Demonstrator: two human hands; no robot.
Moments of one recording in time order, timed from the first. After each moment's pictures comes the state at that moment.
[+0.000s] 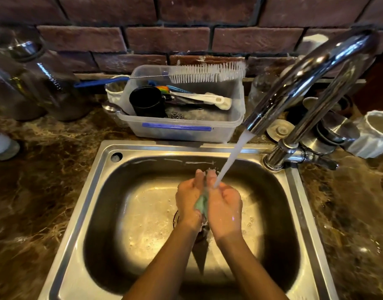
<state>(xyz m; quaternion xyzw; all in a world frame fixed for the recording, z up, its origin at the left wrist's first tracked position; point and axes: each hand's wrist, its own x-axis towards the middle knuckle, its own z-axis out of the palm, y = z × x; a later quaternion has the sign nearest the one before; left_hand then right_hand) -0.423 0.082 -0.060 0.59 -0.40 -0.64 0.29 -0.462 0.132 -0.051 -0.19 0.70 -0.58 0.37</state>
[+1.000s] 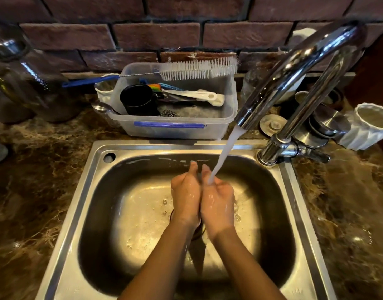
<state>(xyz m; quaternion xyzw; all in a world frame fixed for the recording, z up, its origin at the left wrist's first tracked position) -0.424 0.083 -0.031 0.56 -0.33 -0.70 0.30 -0.460 0.124 -0.036 -0.15 0.70 -0.57 0.40</state>
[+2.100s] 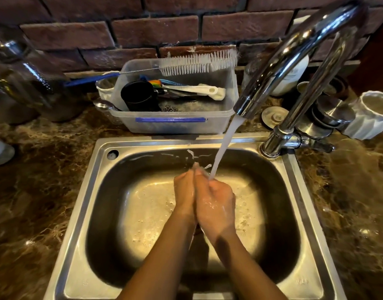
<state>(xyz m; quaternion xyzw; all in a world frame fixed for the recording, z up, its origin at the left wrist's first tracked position) -0.421 0.084 -0.024 0.60 -0.34 -0.68 0.25 -0.445 0.139 -0.028 -0.18 0.74 -0.53 0.37</state>
